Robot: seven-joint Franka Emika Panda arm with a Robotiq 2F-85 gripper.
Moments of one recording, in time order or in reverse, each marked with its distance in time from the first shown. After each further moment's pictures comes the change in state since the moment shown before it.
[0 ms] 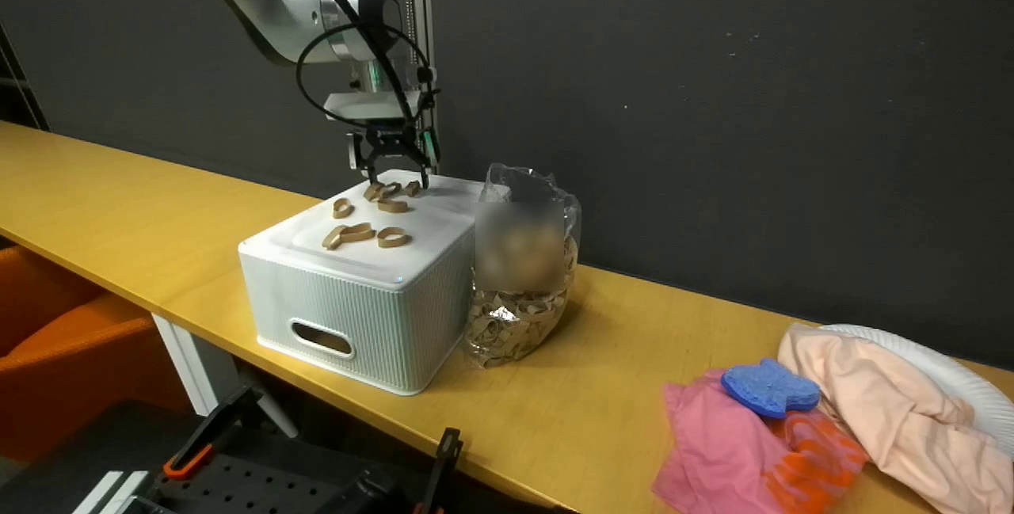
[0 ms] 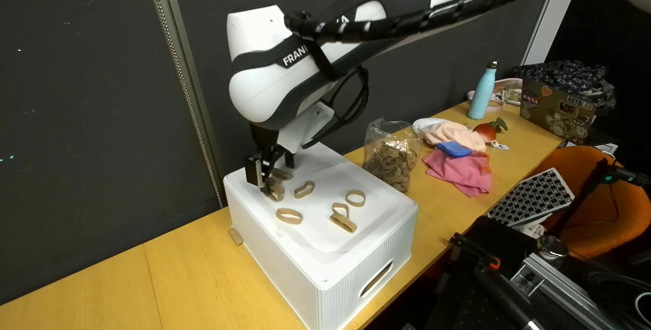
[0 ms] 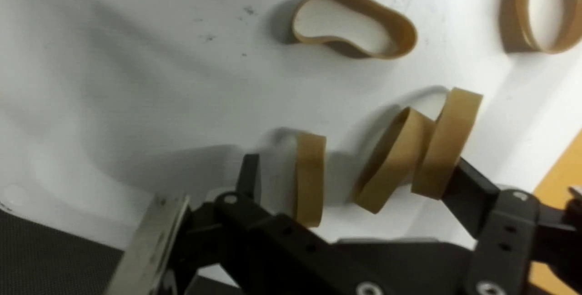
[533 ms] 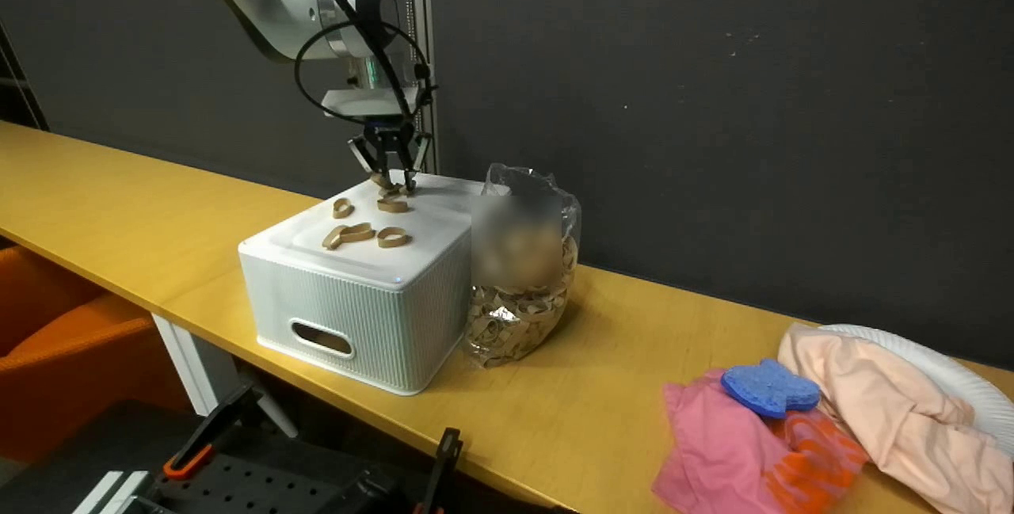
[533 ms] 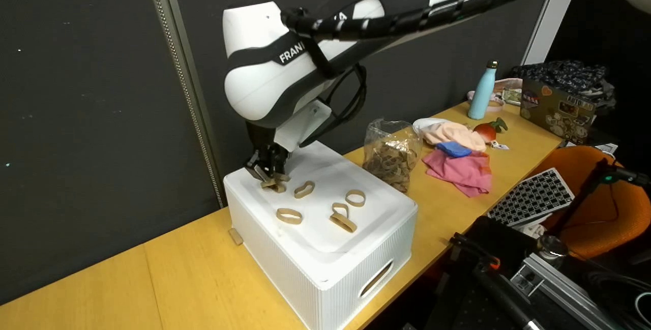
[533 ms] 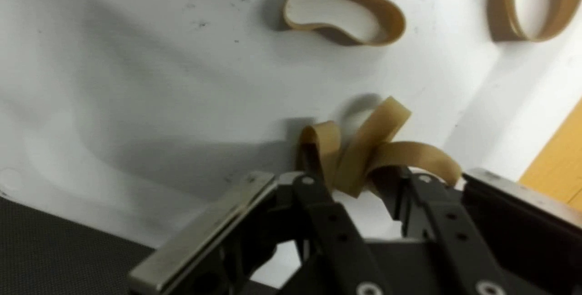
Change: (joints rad) arm 0.005 0.001 0.003 0.012 0.000 -0.002 -0.004
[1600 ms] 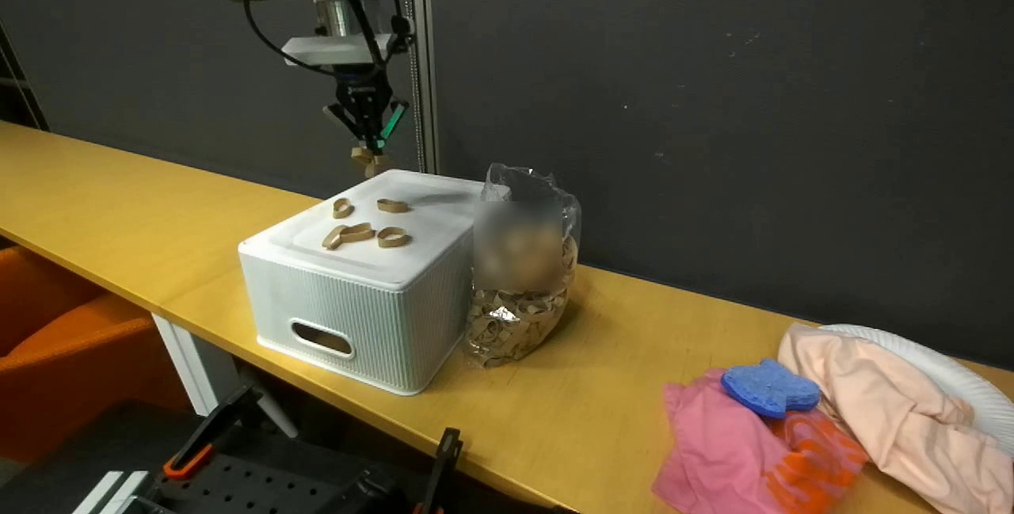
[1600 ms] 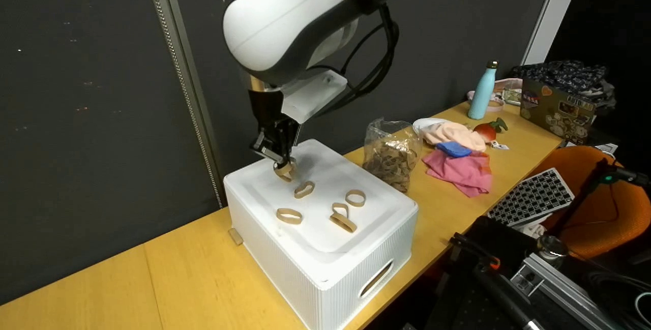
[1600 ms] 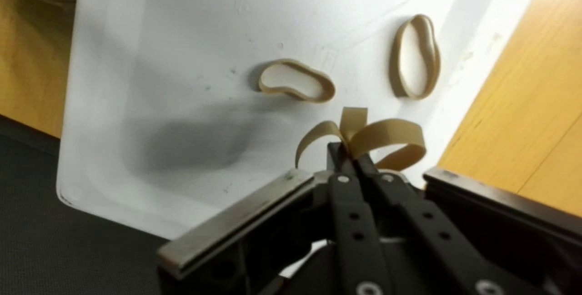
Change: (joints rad) arm 0.009 -0.207 0.018 -0.147 0.006 -0.101 0.039
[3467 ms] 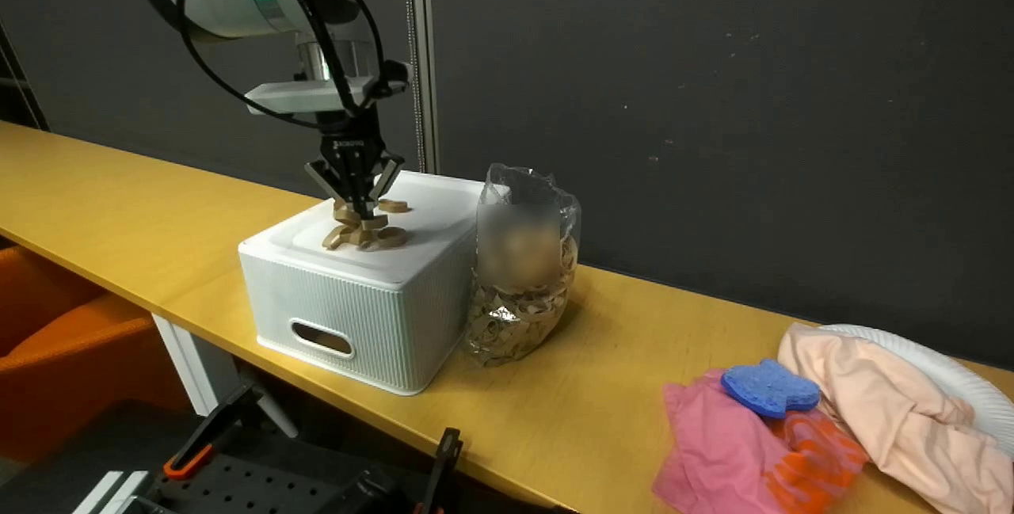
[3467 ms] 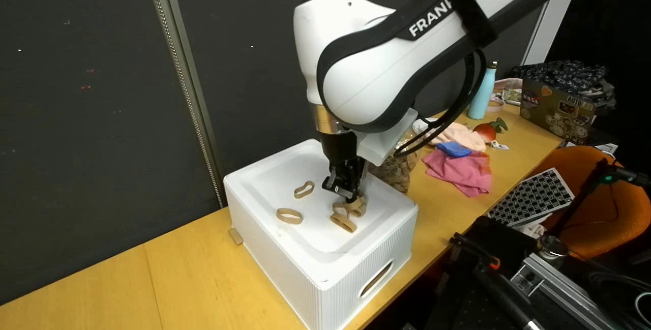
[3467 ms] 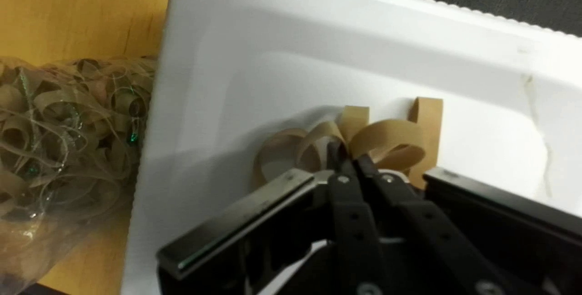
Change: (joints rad) arm -0.038 -0.223 -0.013 -0.451 -0.028 0.085 0.088
